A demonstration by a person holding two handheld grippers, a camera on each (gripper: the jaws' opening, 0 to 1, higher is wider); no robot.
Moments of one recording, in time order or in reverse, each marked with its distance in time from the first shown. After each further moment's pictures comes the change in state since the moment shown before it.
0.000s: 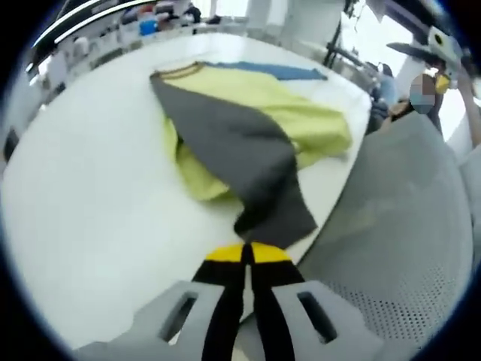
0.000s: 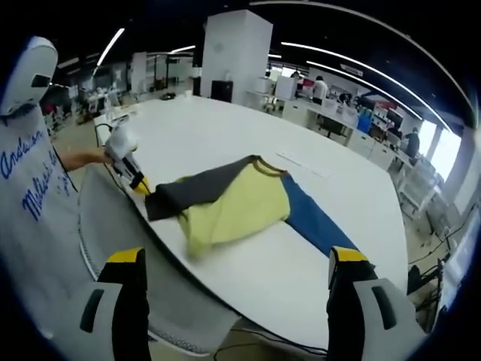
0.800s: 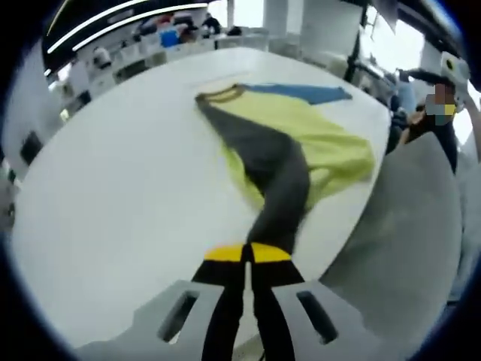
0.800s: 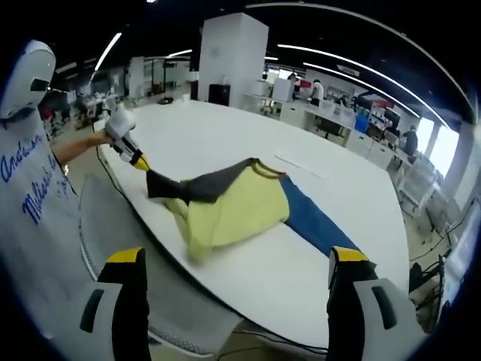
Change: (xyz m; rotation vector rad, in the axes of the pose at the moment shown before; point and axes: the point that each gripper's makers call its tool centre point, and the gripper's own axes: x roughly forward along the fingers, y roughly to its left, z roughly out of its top) left arm -0.056 0.065 0.025 0.000 -0.047 0.152; right arm -0.002 0.000 0.001 0.019 -0.018 -0.005
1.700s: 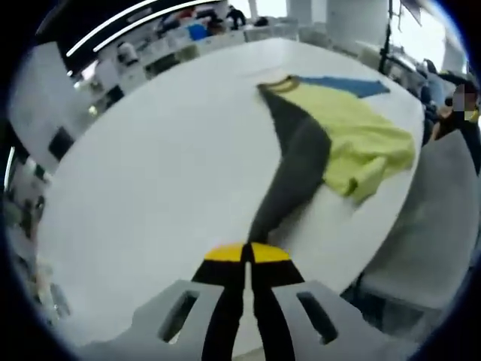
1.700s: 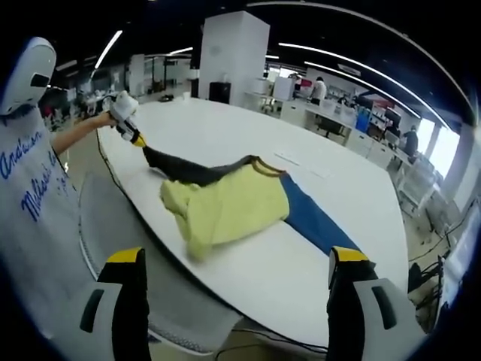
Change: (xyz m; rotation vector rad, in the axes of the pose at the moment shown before) left arm -0.036 0.105 -0.024 -0.012 0.086 0.199; right arm 0.000 0.001 -0.002 -0.006 0.013 -0.001
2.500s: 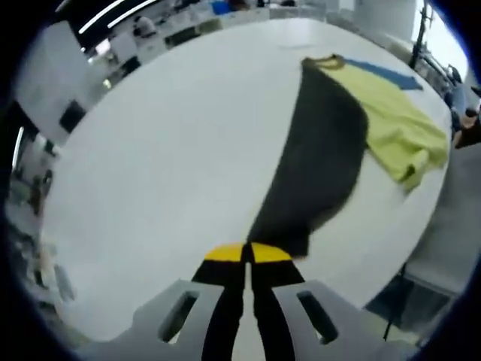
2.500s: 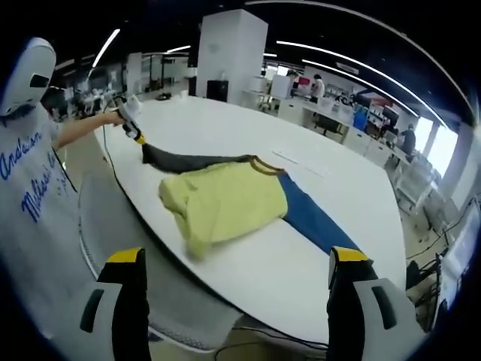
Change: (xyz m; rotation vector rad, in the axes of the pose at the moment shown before) left arm 0.031 0.072 -0.030 -0.073 0.130 0.071; right arm -0.004 0.002 0.000 0.004 0.012 -0.018
